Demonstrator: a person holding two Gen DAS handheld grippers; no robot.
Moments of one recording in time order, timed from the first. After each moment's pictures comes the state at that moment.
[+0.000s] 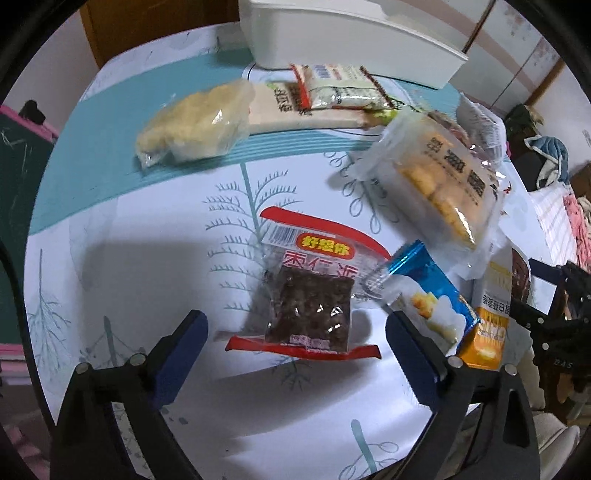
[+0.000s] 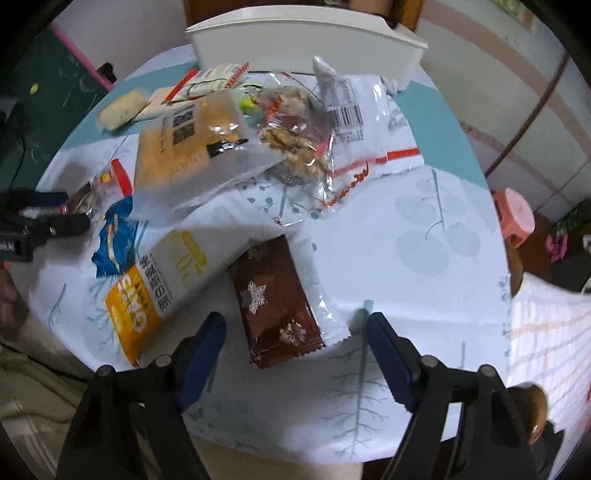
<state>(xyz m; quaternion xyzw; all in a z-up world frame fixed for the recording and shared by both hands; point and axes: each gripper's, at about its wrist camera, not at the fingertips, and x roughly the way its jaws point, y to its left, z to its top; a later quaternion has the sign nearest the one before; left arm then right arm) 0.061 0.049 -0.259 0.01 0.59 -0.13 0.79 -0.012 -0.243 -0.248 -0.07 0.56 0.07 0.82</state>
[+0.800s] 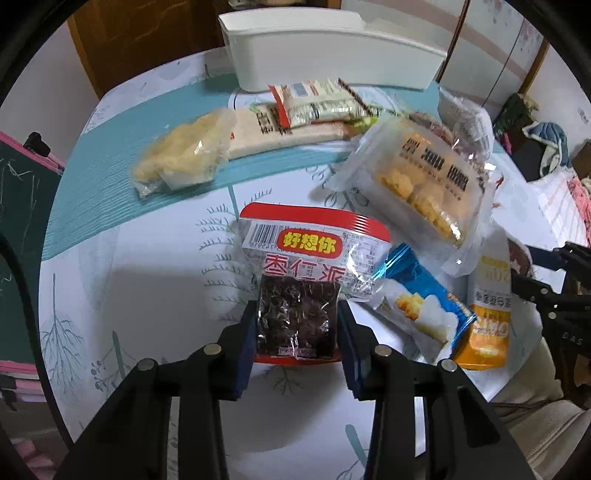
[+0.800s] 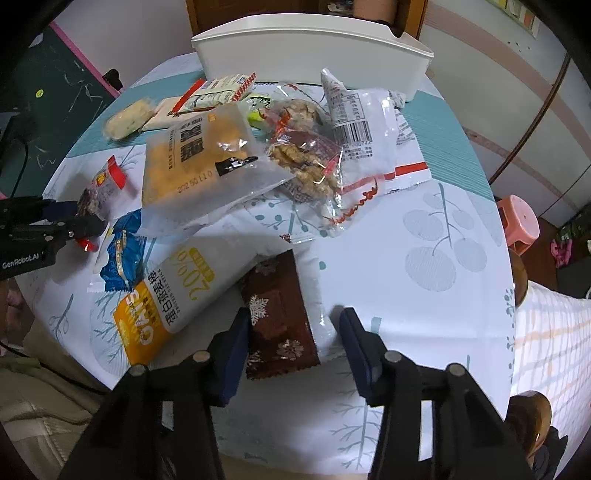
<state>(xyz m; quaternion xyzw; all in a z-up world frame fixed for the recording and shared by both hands) 0.040 0.030 -0.240 0.06 0.55 -0.13 0.82 -0.011 -0.235 -0.239 -0.07 0.54 0.08 0.83</state>
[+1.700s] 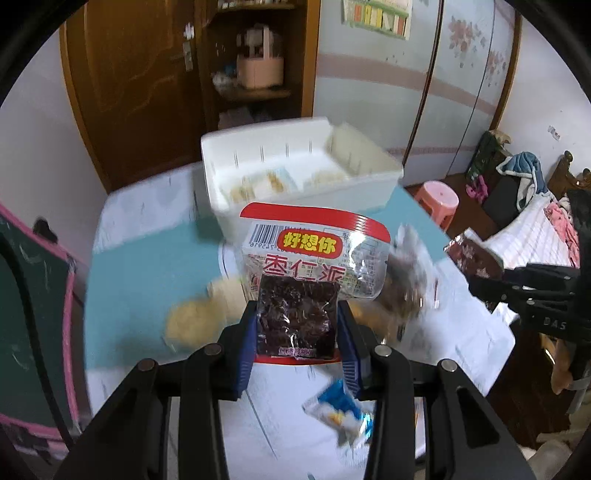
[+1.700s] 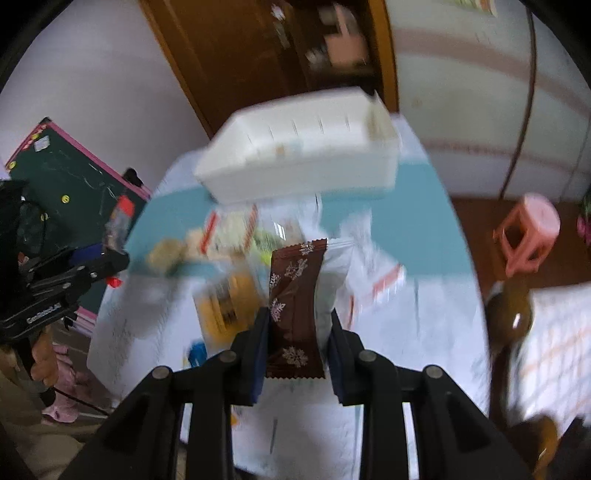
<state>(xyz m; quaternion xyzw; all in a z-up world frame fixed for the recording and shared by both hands) 0.090 0.002 -0.093 0.06 0.44 -0.18 0.88 0.032 -0.265 -0.123 0.05 0.46 0.12 0.88</state>
